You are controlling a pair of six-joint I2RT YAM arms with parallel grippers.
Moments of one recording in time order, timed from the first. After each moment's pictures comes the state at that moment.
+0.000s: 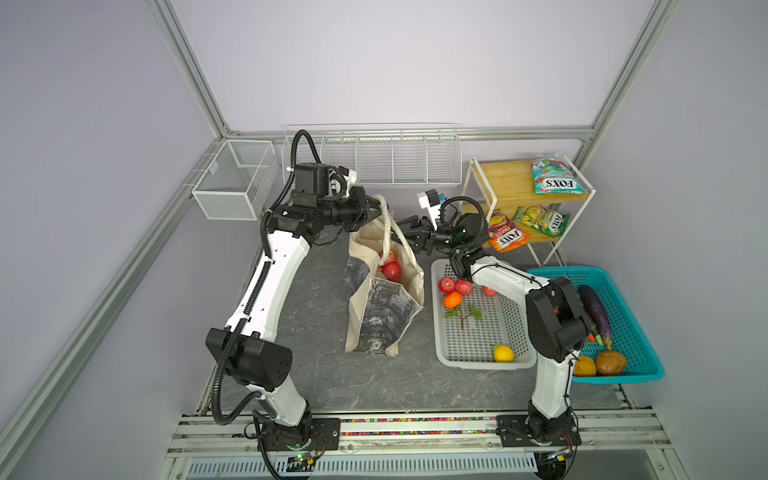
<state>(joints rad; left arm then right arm) -0.31 1.70 1.96 -0.71 0.76 -0.83 0.51 1.96 1.45 1.02 -1.10 0.83</state>
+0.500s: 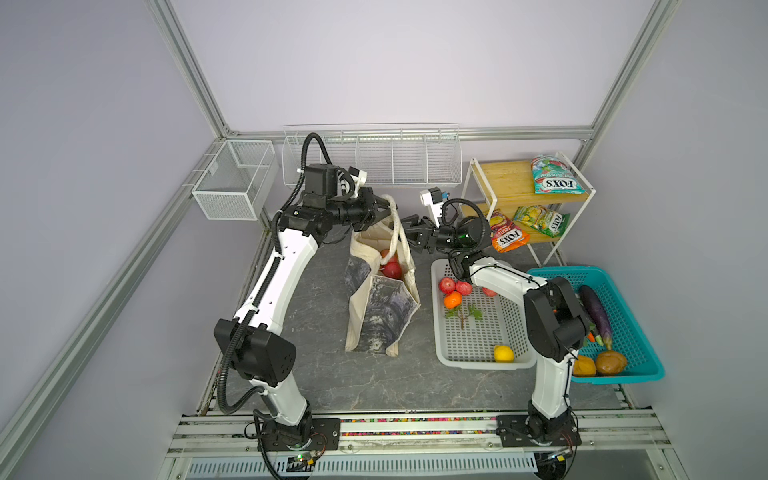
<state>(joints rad) -0.34 1.74 1.94 -0.63 0.81 -0.85 0.51 1.97 1.43 1.16 -1.07 1.03</state>
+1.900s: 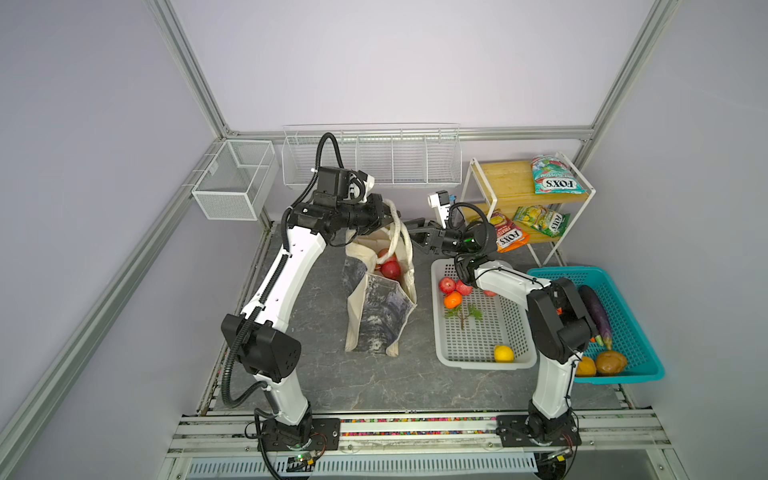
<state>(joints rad) -0.39 1.78 1.99 -0.76 0.68 -0.70 0.48 1.93 1.35 1.20 -1.03 1.12</state>
